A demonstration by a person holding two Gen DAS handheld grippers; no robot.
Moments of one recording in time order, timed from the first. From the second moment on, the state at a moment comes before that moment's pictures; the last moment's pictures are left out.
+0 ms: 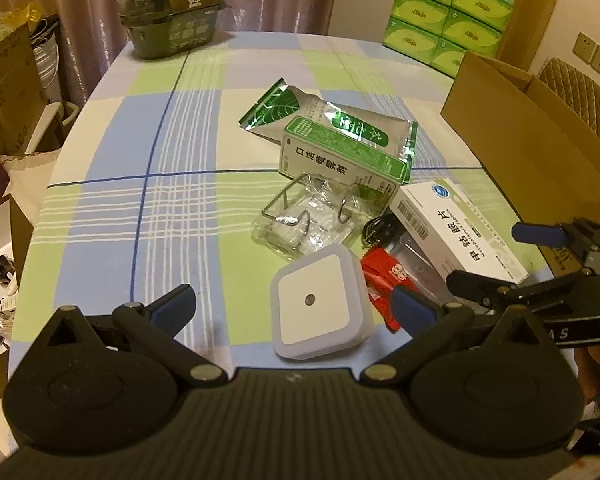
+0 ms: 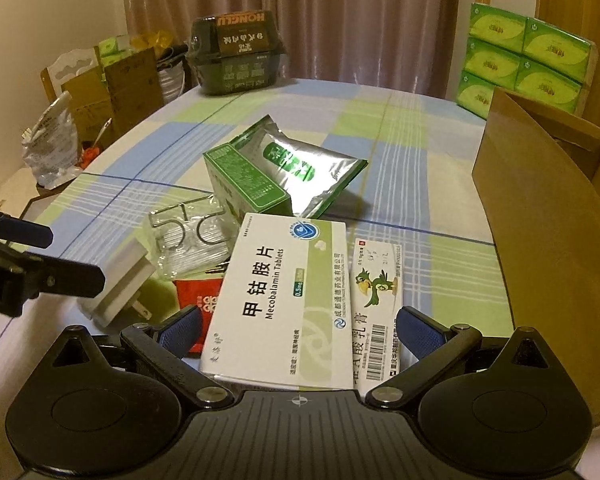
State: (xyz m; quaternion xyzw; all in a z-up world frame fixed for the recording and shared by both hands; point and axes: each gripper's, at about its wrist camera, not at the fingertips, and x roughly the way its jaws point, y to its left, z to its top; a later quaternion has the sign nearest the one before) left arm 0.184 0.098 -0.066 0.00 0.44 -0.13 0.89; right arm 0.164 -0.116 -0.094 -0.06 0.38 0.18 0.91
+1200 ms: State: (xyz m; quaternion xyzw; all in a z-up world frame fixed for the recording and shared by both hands) left arm 0.207 0.094 -0.104 -0.06 0.49 -0.16 0.85; right arm 0.167 -0.137 -0.093 -0.04 0.38 0.17 0.91
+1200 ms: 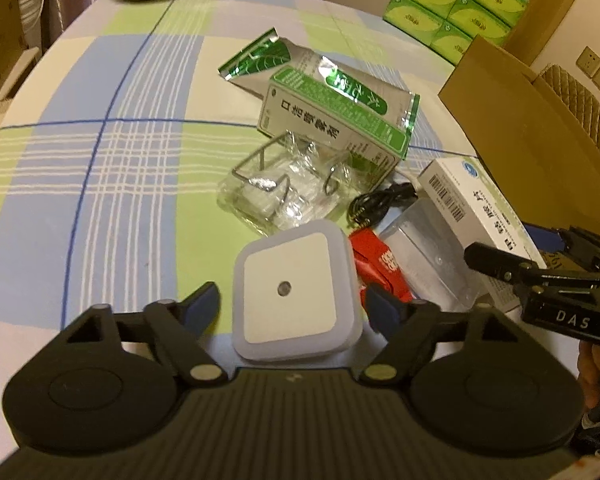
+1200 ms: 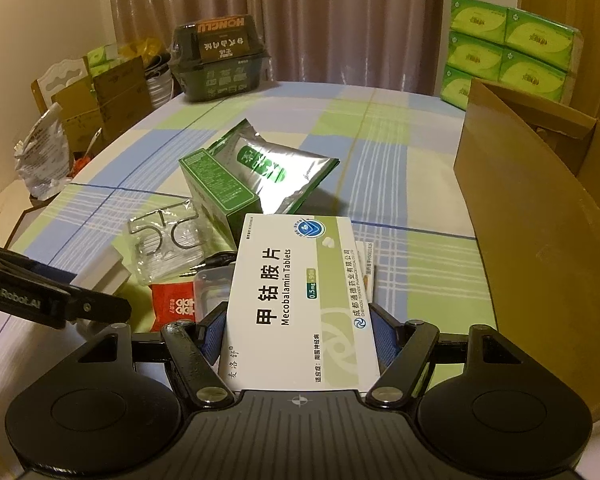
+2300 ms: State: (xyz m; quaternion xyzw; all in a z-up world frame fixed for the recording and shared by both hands) left arm 0.184 0.063 -0.058 -0.03 0.45 -0.16 0.88; right arm 0.145 -0.149 -0.057 -0.04 0.33 0.16 0.93
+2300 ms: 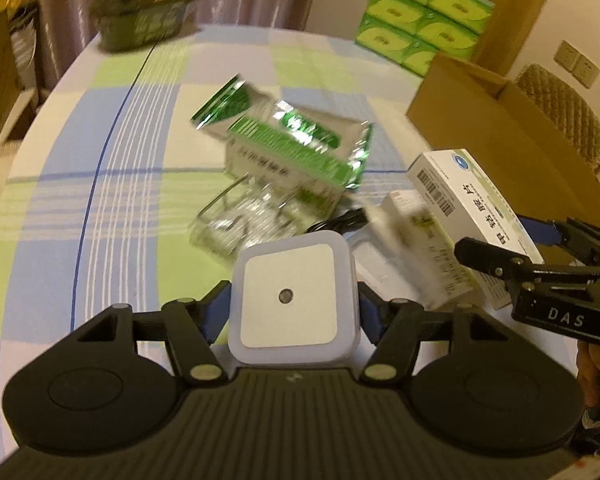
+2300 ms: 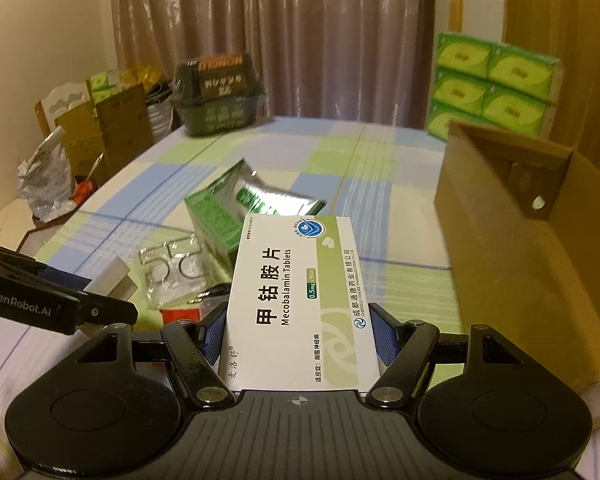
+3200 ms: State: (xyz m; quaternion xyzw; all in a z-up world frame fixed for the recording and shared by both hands) left arm 0.189 -0.199 0.030 0.06 0.37 -0.33 0.87; right arm 0.134 -0.366 0.026 -0.01 0.26 0.00 0.97
